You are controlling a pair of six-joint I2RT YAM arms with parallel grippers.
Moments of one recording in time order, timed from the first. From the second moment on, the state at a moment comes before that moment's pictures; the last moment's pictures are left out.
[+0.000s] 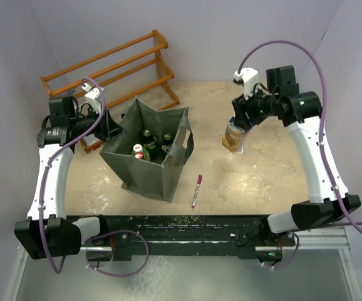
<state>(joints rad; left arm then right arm) 0.12 1.19 1.22 -0.71 0.86 0.12 0.24 1.41 1.74 -1.17 -0.27 -0.40</state>
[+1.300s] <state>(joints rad) 0.12 1.28 1.30 -0.73 0.85 0.16 0.72 1.77 2.62 -0.91 -0.13 -0.18</state>
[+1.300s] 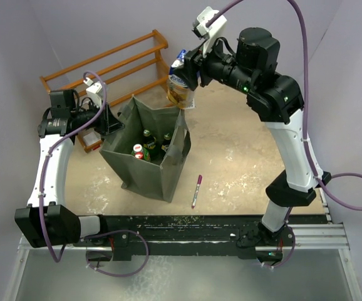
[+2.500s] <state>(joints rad) 0.12 1.28 1.30 -0.72 0.86 0.16 0.90 1.78 2.30 -0.82 -0.18 -0.06</state>
